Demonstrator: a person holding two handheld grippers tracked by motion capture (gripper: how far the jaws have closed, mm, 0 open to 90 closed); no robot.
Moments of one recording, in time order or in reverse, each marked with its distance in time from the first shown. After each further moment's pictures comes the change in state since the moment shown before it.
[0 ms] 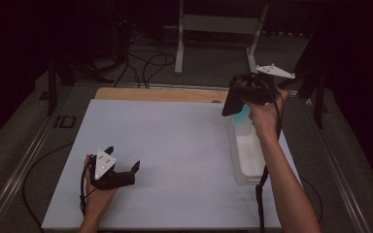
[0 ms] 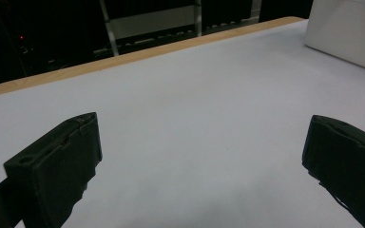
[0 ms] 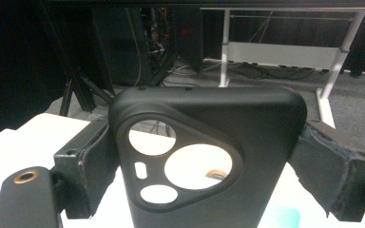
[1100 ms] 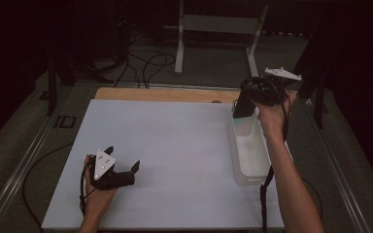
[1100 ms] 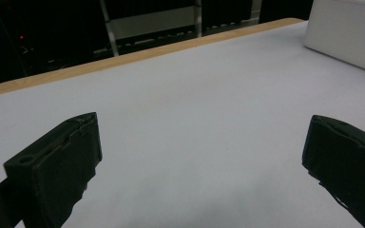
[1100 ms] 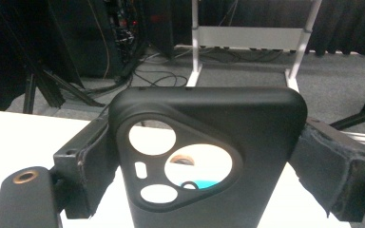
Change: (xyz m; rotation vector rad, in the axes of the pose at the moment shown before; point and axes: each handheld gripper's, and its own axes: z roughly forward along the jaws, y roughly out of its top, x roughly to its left) left arm 0.001 0.000 -0.001 -0.003 -0.001 -0.003; right arm -0.033 -0.014 0.009 0.059 -0.115 0.040
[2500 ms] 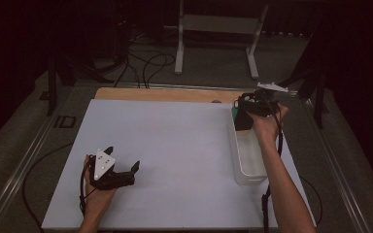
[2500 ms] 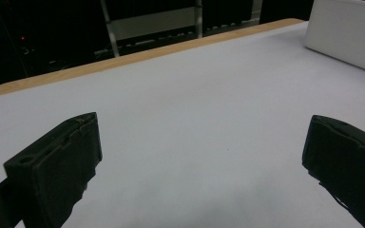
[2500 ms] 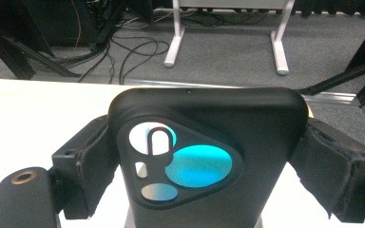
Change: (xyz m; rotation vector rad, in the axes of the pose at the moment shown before) left arm 0.000 0.000 -0.001 -0.005 0.003 -0.003; right arm -0.009 -0.050 0.037 0.127 -0.076 0.018
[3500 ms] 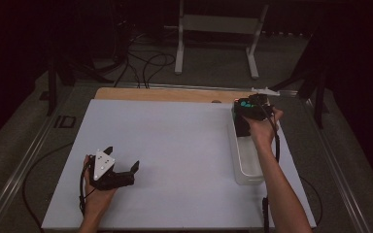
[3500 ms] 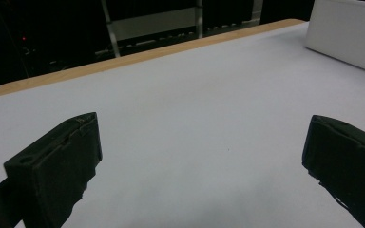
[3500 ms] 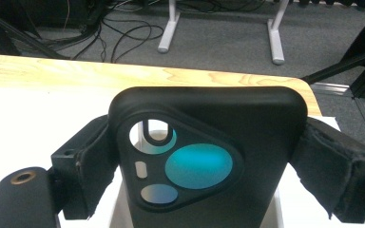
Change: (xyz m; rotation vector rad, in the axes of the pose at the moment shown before) left arm 0.000 0.000 -0.001 0.001 0.002 0.003; right arm 0.006 -0.016 0.016 0.049 -0.027 -0.036
